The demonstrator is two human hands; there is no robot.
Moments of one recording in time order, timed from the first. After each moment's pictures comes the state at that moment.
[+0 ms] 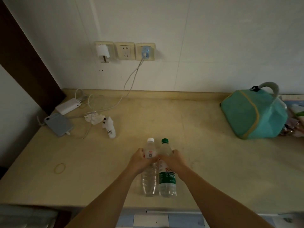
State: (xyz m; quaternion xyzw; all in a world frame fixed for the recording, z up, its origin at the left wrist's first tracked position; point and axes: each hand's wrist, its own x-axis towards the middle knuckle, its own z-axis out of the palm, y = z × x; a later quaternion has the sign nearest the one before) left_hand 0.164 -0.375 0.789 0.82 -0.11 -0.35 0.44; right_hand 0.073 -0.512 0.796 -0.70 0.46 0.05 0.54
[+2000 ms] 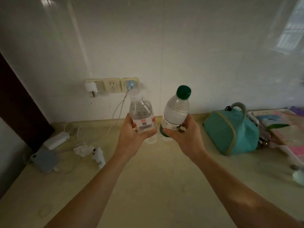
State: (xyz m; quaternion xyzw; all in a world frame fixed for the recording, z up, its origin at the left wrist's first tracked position) left_hand 0.193 -0.429 0.977 0.69 -0.31 -0.09 0.65; right_hand 0.062 -0.577 0.978 -0.72 0.20 -0.36 0.56
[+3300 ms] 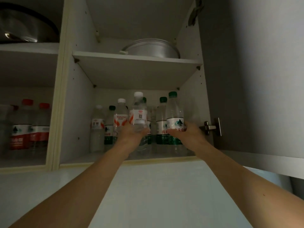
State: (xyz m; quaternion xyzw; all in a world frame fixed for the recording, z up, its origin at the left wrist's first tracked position) left_hand 0.194 -0.625 1.414 0.64 -0.45 0.08 0.62; right_hand 0.051 -0.780 1.408 -0.77 0.08 -0.50 0.39
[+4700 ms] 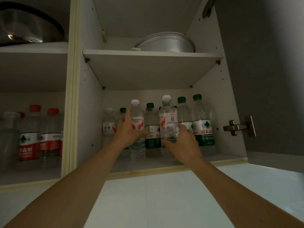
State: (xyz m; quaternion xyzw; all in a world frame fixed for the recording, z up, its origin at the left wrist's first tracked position) left_hand 0.298 -0.609 1.448 0.70 -0.46 0.17 0.52; right_hand 0.140 -0.733 1.391 -0.78 0.19 -0.55 0.22
